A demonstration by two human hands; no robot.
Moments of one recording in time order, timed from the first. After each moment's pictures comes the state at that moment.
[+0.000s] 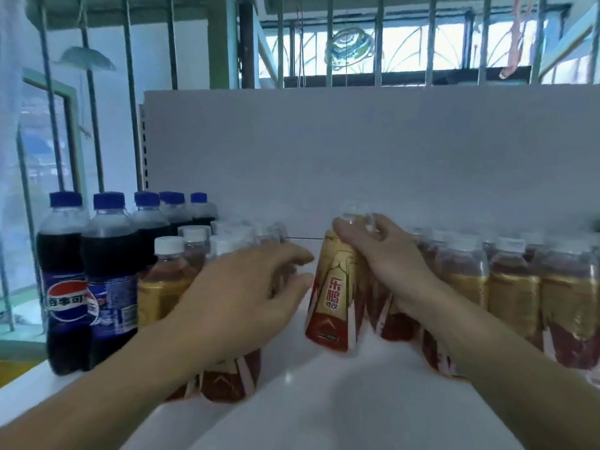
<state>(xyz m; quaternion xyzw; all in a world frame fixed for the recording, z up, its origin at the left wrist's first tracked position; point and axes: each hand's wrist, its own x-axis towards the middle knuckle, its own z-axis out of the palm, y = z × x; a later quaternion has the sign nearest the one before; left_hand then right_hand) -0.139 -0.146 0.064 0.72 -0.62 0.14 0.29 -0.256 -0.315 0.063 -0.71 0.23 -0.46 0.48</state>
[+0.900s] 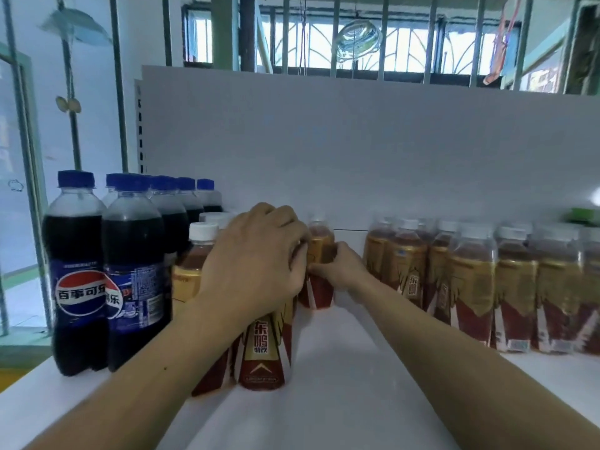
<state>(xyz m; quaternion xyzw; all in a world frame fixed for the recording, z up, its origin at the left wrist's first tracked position) -0.071 -0.165 0.053 0.61 -0.62 0.39 0.28 -0.145 -0.372 0.009 -0.79 0.42 -0.33 0.29</state>
